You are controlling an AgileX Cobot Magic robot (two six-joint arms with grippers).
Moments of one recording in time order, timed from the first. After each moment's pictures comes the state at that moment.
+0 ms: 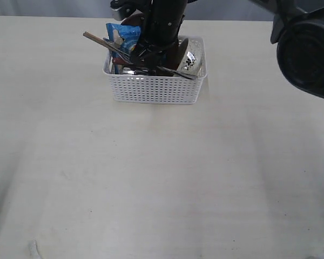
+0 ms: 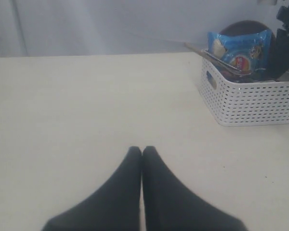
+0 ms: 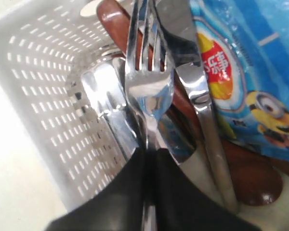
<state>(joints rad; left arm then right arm) -0.19 0.00 0.00 0.04 0.36 -0.08 0.57 2.37 -2.16 0.16 1.22 -0.54</state>
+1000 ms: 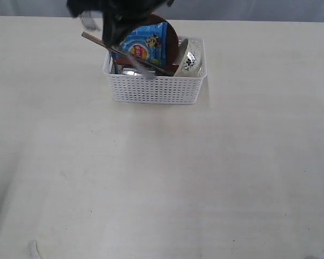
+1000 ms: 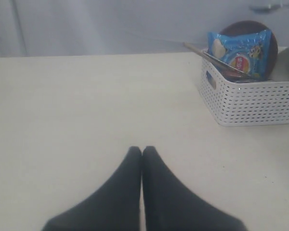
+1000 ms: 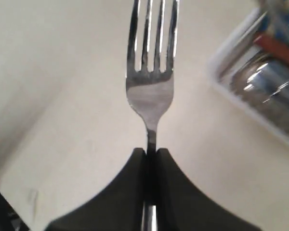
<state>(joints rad) -0.19 0.00 0.00 0.04 0.36 -0.08 0.73 2.05 -1.98 0.29 1.22 -0.03</state>
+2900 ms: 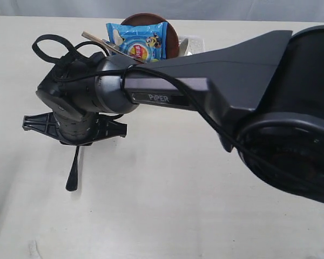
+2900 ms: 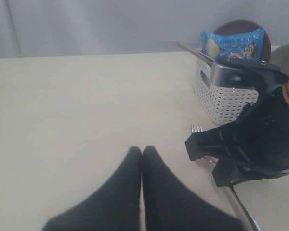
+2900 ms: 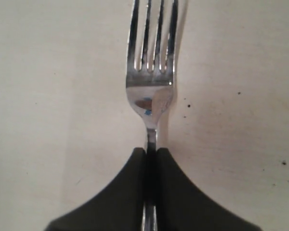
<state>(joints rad) -0.20 0.00 0.00 0.04 0.36 -0.08 1.08 2.27 -1.71 -0.20 0.73 1.13</state>
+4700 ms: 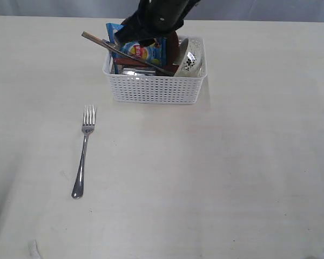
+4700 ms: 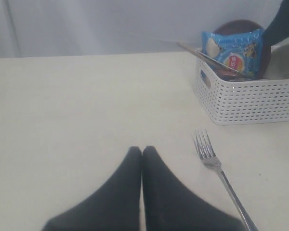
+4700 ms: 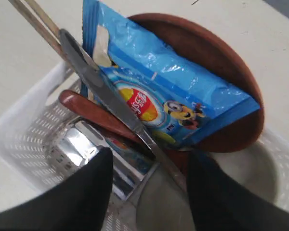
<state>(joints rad) -0.20 0.00 0.00 0.04 0.36 -0.08 0.67 2.06 -1.71 -0.18 0.73 0.06</state>
